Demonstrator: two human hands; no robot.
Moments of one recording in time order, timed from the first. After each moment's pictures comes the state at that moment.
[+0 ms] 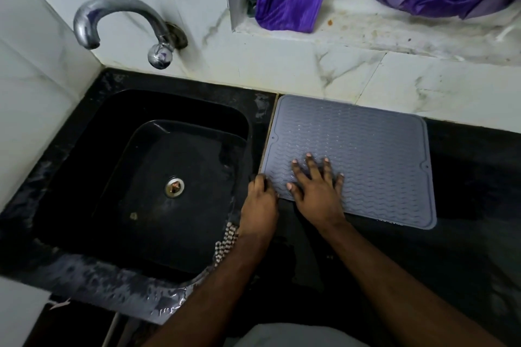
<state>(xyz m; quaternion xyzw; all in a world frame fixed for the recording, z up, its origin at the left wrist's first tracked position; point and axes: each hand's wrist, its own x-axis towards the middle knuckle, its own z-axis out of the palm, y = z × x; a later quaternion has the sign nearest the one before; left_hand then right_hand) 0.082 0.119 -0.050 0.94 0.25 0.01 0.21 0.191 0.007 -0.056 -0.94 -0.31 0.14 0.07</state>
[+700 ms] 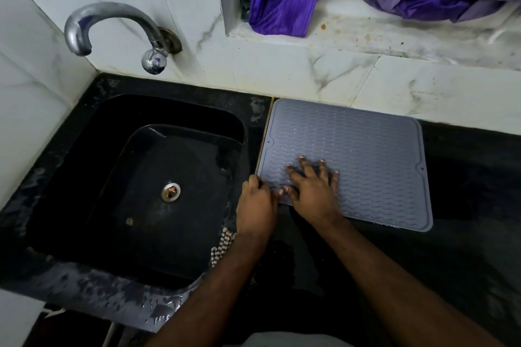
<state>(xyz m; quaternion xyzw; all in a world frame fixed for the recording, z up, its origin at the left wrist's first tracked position) 0.093 0.123 -0.036 0.93 0.29 0.03 0.23 0.201 0.014 -0.044 -0.93 -0.32 0.14 0.08</state>
